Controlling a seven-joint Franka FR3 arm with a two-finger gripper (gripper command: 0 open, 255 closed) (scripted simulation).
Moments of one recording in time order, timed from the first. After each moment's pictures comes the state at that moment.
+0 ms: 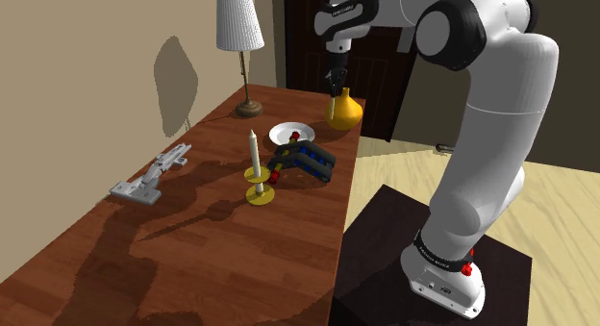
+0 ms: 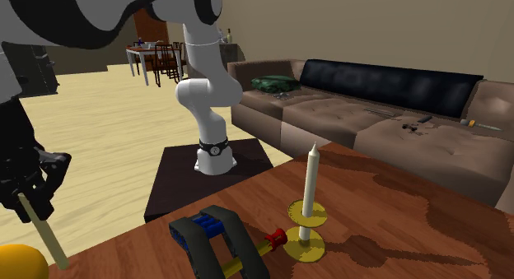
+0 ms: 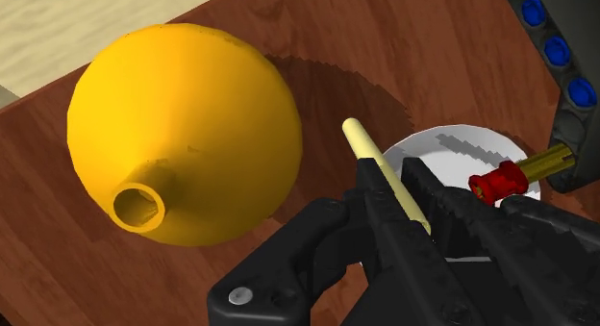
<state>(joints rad) -0.24 0.22 -0.24 -1.69 0.05 1.87 -0.48</state>
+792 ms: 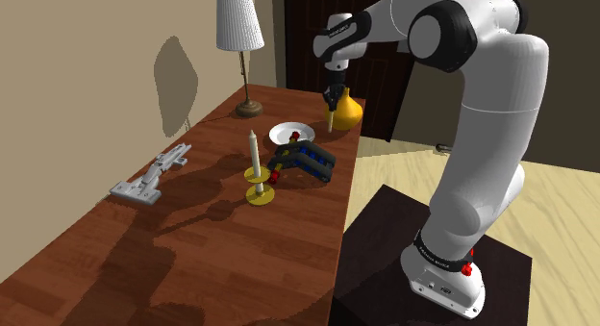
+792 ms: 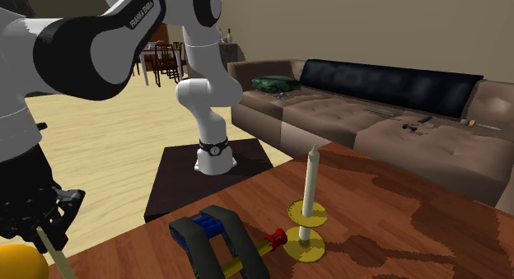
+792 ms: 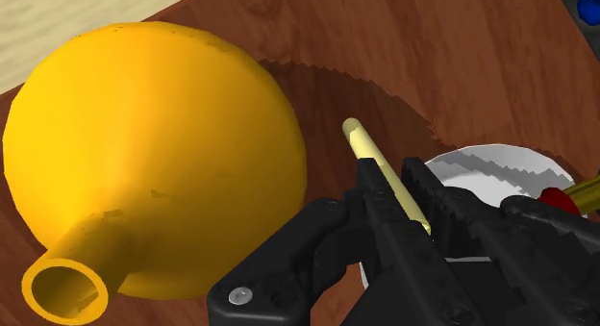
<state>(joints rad) -0.24 0.27 -0.24 -1.80 0.06 2.02 -0.48</state>
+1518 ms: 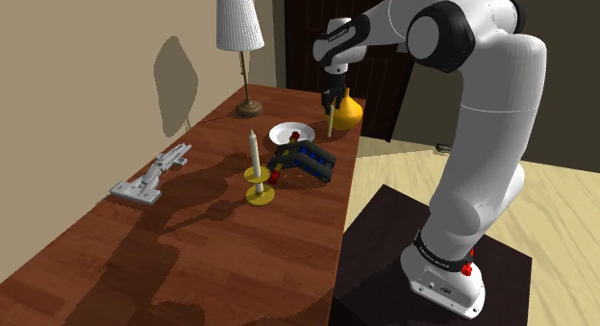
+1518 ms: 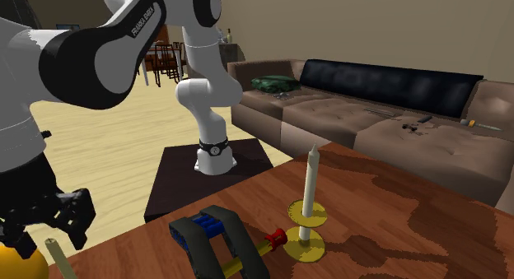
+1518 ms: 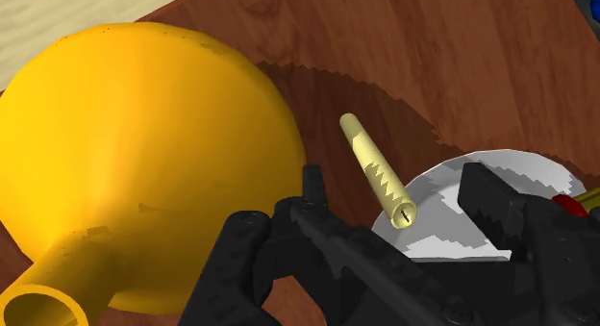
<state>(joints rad) -0.24 0.27 -0.24 -1.82 0.06 2.05 -0.49</state>
